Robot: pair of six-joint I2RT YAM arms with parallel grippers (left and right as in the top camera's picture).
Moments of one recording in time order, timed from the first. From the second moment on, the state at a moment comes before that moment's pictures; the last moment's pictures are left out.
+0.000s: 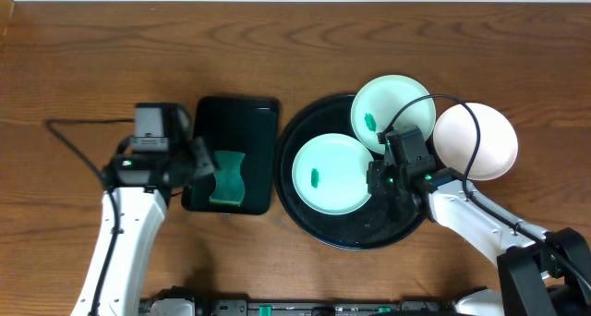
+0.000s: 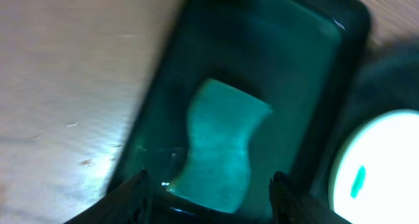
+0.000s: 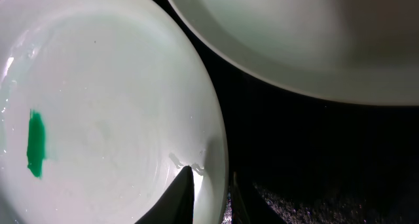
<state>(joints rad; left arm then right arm) -0.04 1.24 0.94 -0.83 0.09 -0.35 0.39 1.53 0.66 -0.21 -0.14 0.40</state>
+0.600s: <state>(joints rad) -0.12 1.60 0.95 -0.84 0.12 -0.24 0.39 1.53 0.66 -0.21 -0.14 0.40</state>
